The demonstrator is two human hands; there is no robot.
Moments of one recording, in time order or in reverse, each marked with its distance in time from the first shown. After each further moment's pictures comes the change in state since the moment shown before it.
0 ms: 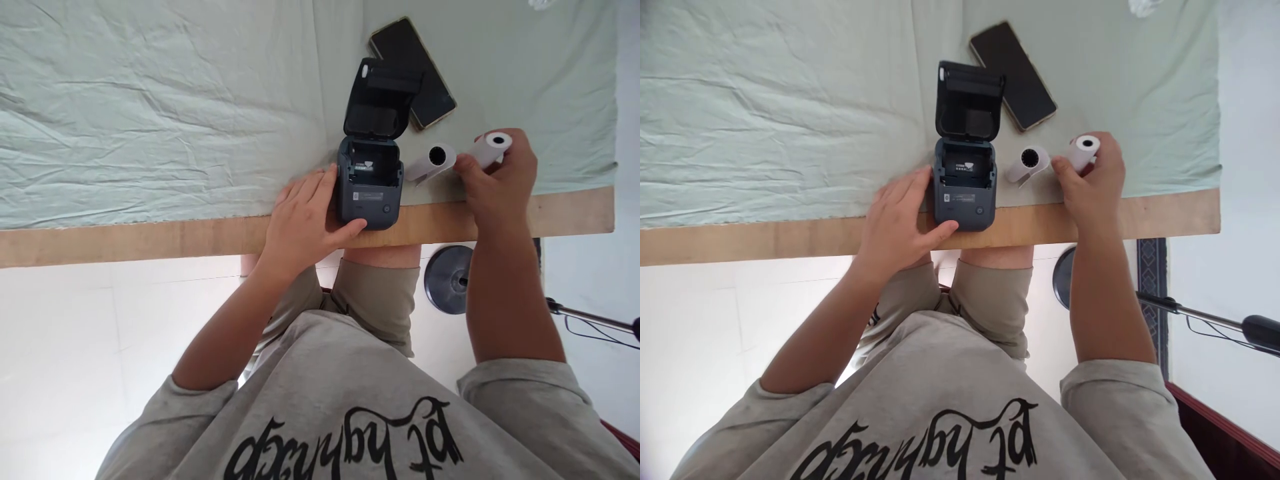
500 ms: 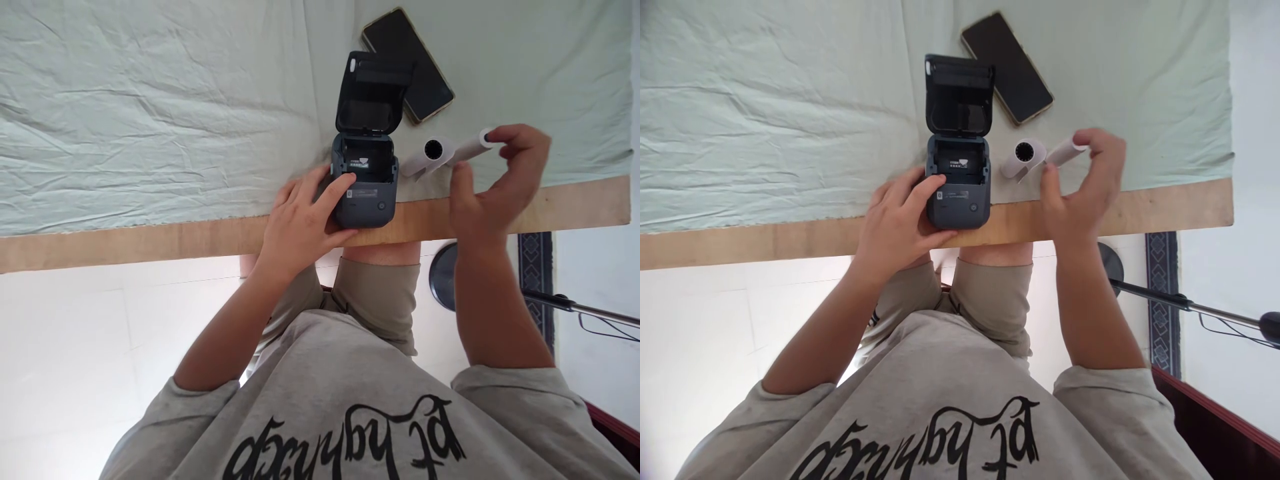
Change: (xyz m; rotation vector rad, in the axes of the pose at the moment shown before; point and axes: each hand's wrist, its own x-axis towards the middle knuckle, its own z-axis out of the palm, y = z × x) left_hand -0.001 0.002 0.003 0.069 -0.007 0.095; right_hand -0.036 -0.018 0.006 -0.184 0.203 -0.385
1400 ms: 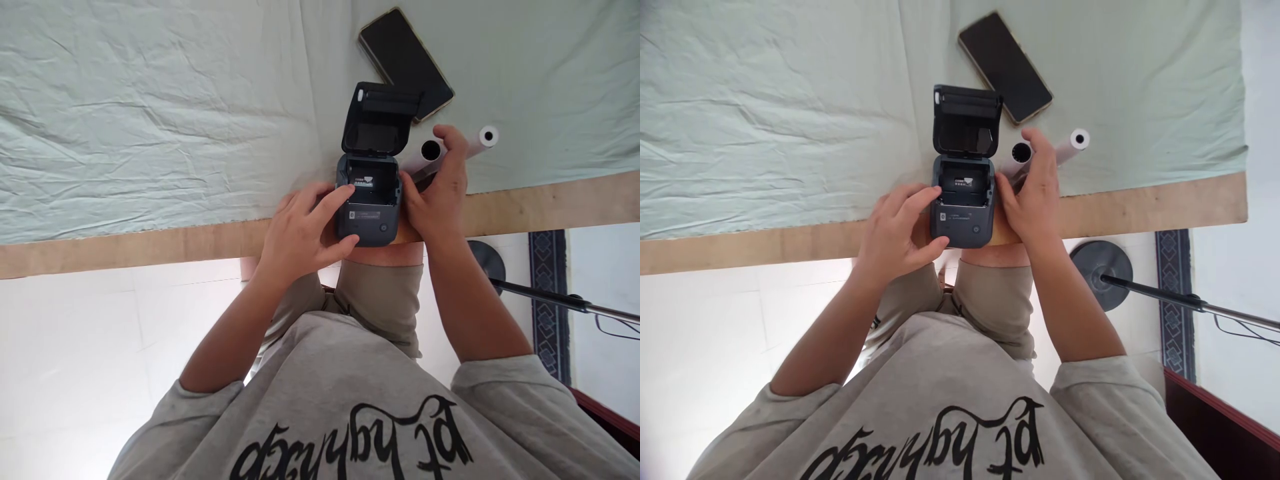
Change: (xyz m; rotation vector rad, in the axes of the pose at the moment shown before) left_hand -0.007 -0.004 -0.002 -0.092 0.062 0.100; right_hand -0.003 -0.015 0.043 0.117 -0.214 0.102
